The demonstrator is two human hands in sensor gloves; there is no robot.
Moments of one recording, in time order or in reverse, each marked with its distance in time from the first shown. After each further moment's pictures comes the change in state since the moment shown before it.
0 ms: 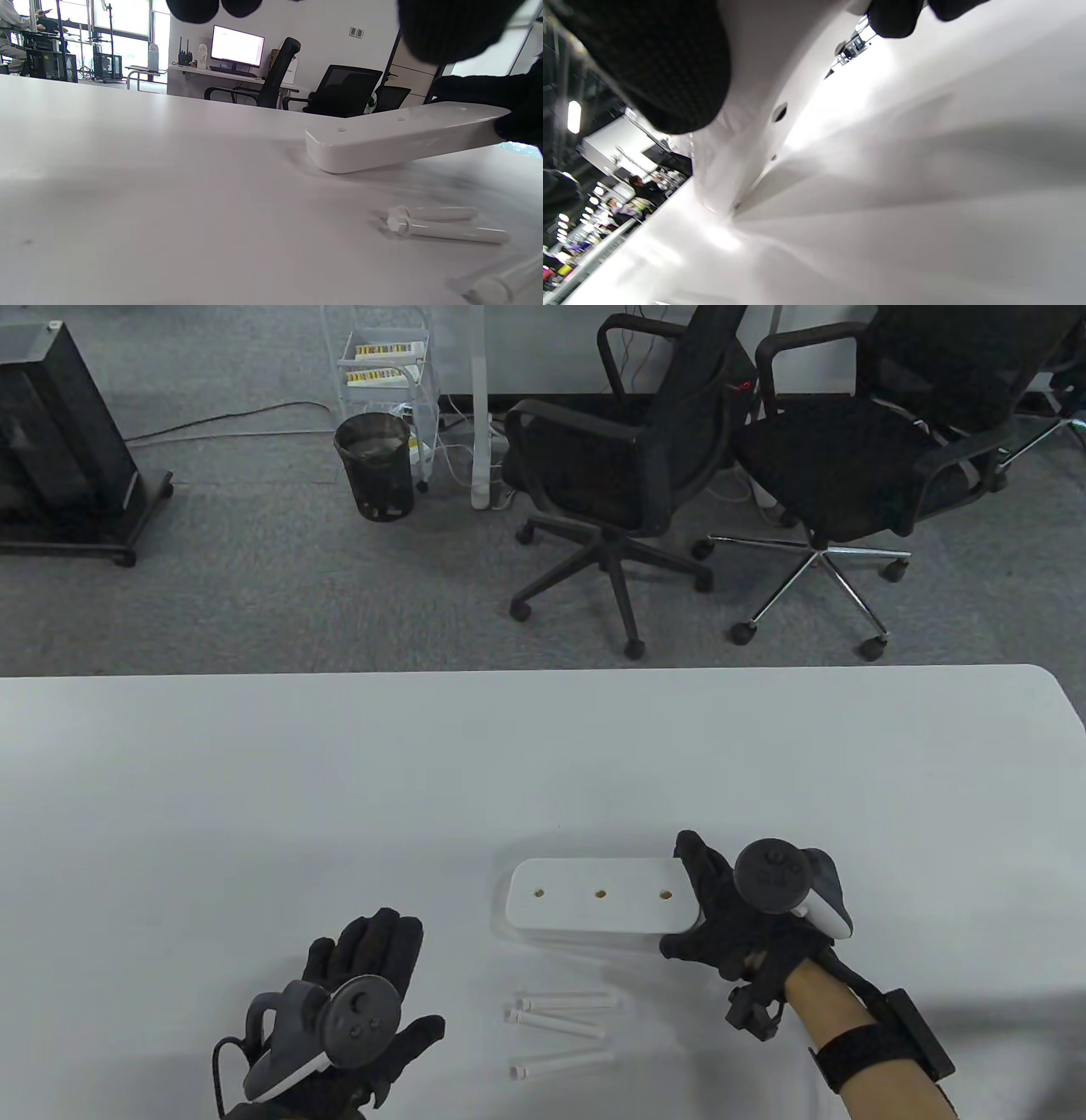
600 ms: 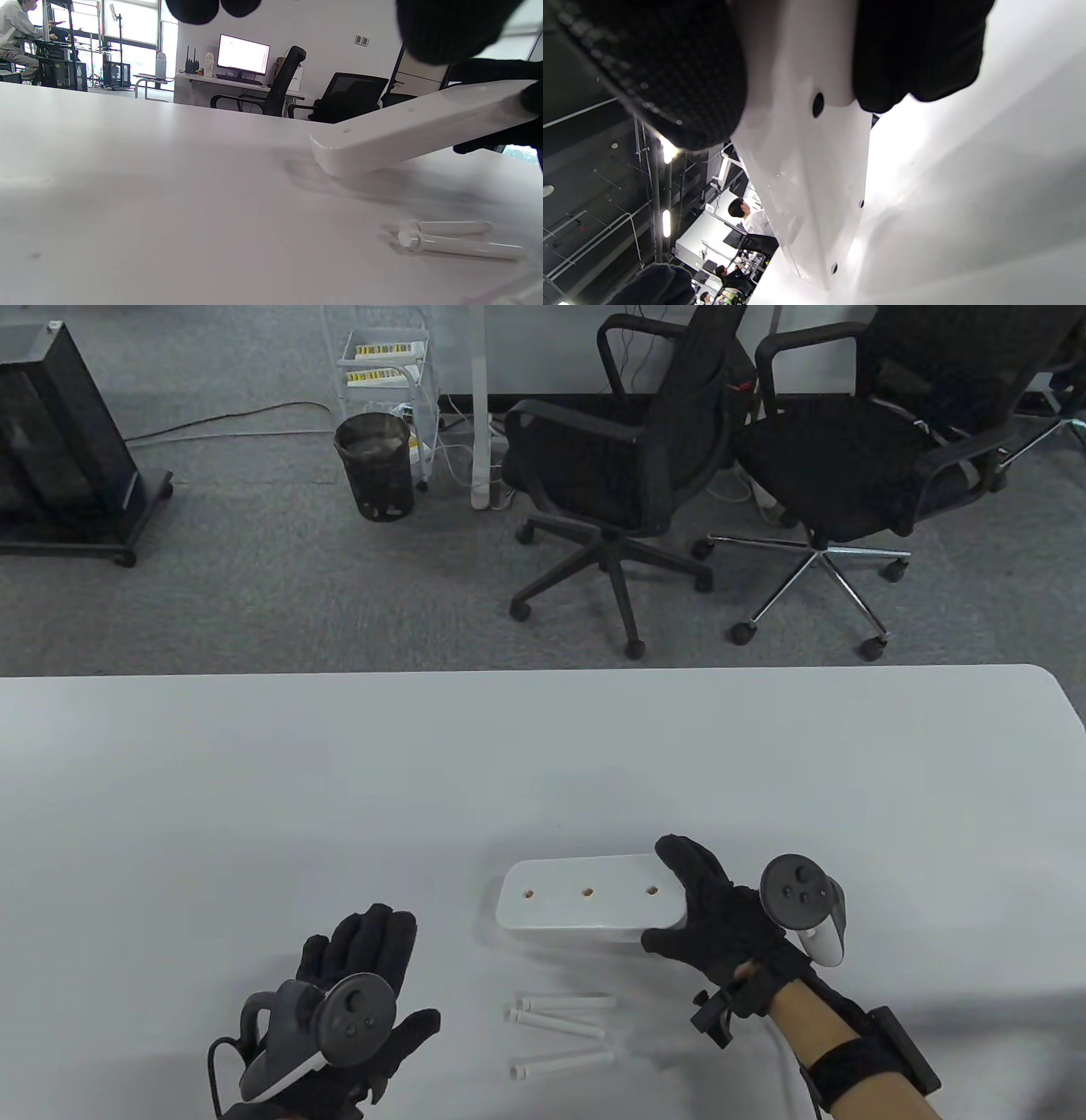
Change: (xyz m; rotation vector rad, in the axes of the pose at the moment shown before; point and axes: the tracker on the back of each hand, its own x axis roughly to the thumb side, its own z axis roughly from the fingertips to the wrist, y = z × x) left_hand -0.003 0.005 0.001 0.038 0.022 0.001; right_hand 0.014 0.008 0.009 -0.206 -0.160 -0.383
